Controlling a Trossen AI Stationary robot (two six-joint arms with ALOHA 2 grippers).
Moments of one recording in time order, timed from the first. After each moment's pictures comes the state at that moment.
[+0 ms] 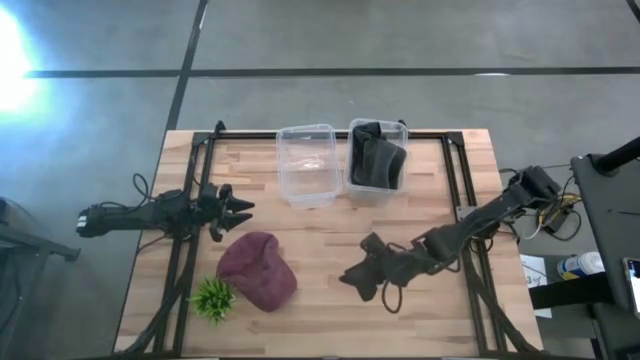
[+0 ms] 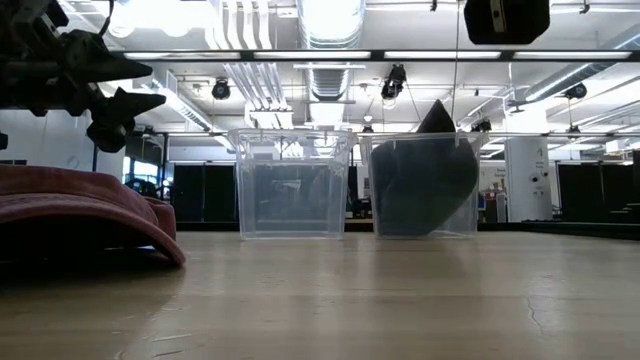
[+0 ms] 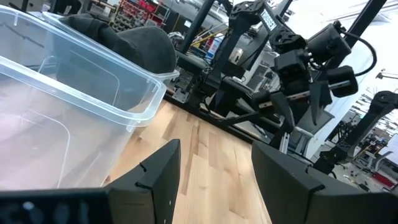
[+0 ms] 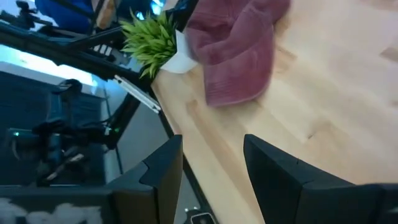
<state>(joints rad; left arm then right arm) 0.02 0.04 0.01 0.03 -0.04 -0.49 0.51 1.52 1.09 -0.14 0.34 1.31</state>
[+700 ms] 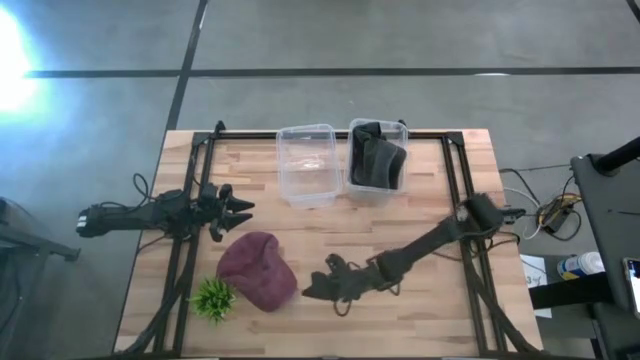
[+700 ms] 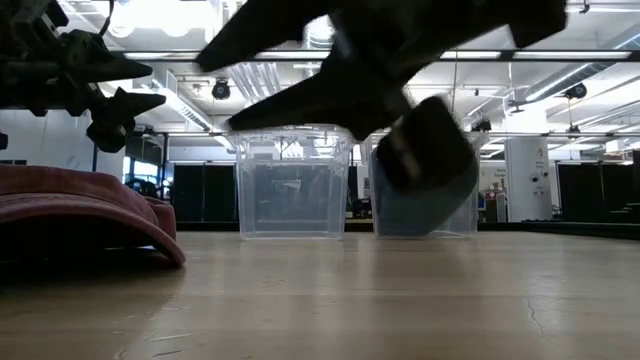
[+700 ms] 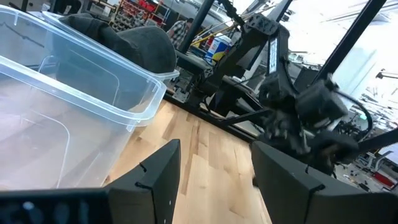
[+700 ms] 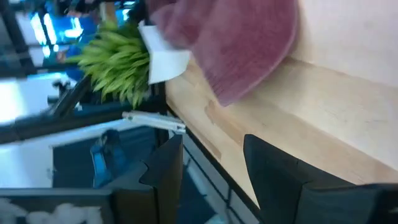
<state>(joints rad) 0.02 0.04 0.01 0.03 -0.04 -0.49 0.44 2.02 1.17 0.39 0.23 1.82</state>
